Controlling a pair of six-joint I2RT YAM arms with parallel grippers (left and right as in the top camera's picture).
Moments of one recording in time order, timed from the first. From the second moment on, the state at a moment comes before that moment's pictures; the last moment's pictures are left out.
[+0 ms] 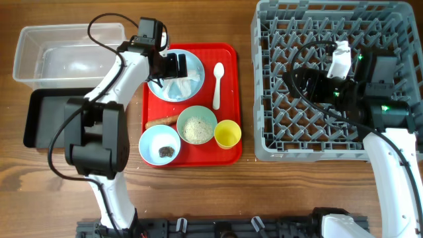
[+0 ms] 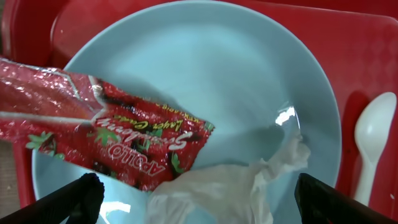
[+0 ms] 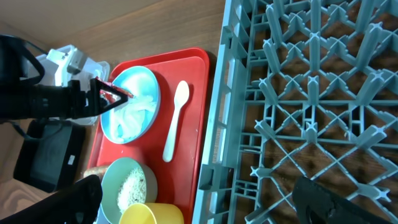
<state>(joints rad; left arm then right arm) -0.18 2.07 1.53 -0.65 0.13 -0.25 -0.06 1.26 1.11 -0.67 -0.52 0.18</state>
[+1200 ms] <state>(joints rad) -0.18 2.17 1.57 -0.66 0.12 -0.27 -0.06 1.26 1.11 -0.67 -0.52 0.18</state>
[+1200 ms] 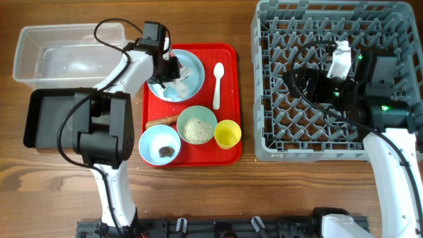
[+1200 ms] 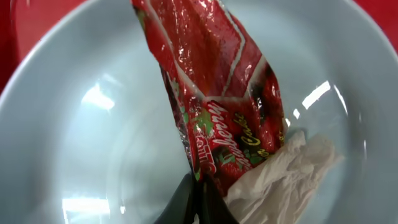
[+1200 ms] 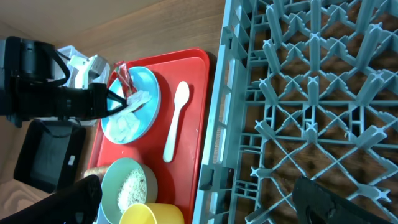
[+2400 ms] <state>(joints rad) 0.20 1.97 1.63 -0.49 -0.09 -0.13 -0.06 1.26 1.11 -0.64 -0.52 0.21</state>
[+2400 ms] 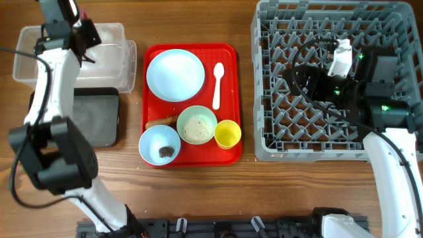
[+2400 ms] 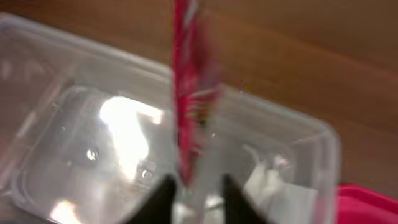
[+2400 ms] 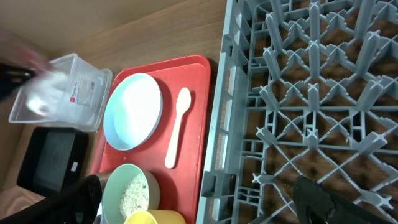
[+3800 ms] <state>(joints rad) -0.50 1.74 1.41 -0.92 0.29 -0.25 -0.06 1.26 1.11 -0.65 -0.52 0.21</state>
